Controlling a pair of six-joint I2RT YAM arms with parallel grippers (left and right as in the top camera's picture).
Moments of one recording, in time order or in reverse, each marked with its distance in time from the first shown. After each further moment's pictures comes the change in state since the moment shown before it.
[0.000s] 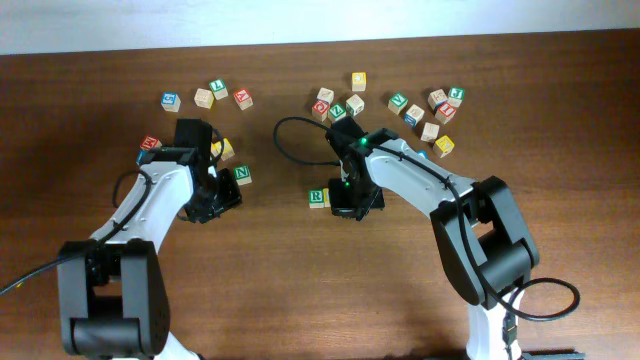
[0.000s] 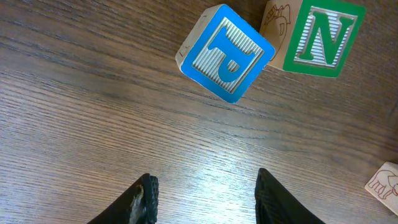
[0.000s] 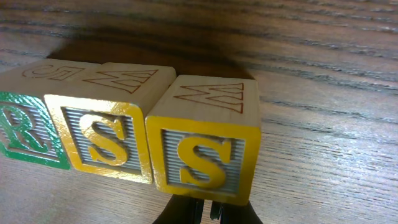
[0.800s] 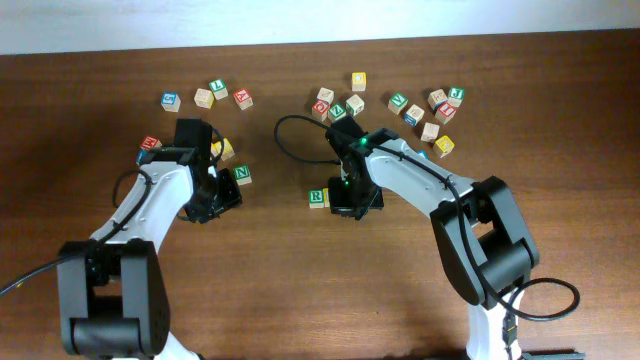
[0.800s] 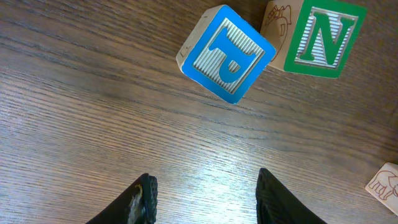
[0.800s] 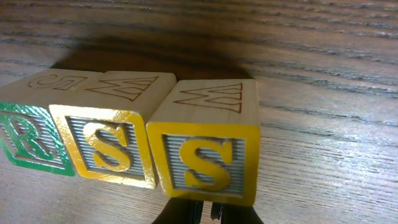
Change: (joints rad) left arm 0.000 0.000 0.000 0.000 -0.002 0.000; right arm 0.000 0.000 0.000 0.013 0.000 0.026
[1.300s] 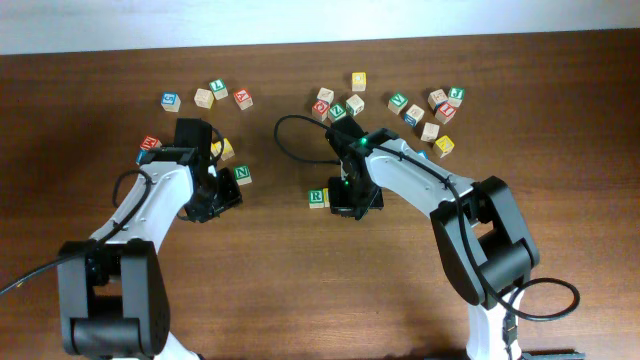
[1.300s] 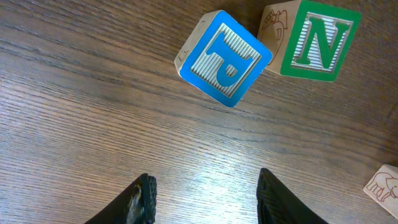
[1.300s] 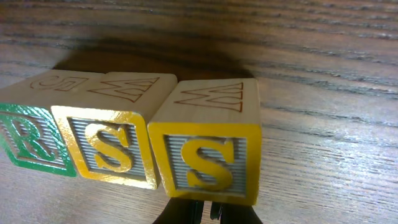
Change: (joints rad) left arm 0.000 0.000 0.000 0.008 0.000 0.000; right arm 0.000 0.000 0.000 0.000 -0.001 0.000
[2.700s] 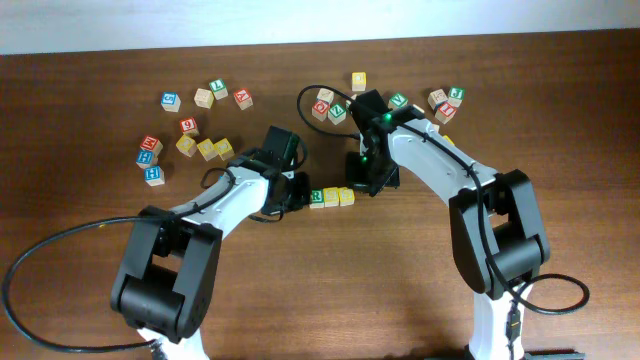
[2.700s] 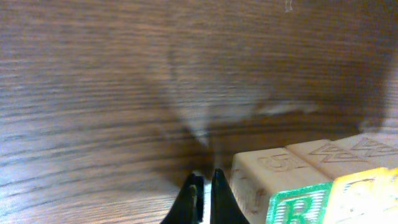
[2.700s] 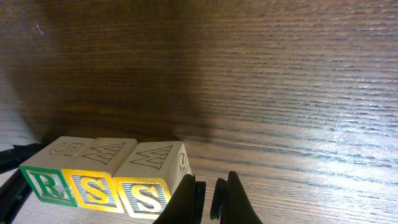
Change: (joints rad) left arm -0.343 0.148 0.002 0.314 0.075 -0.050; right arm -0.116 0.013 0.096 -0.033 0.014 -0.027
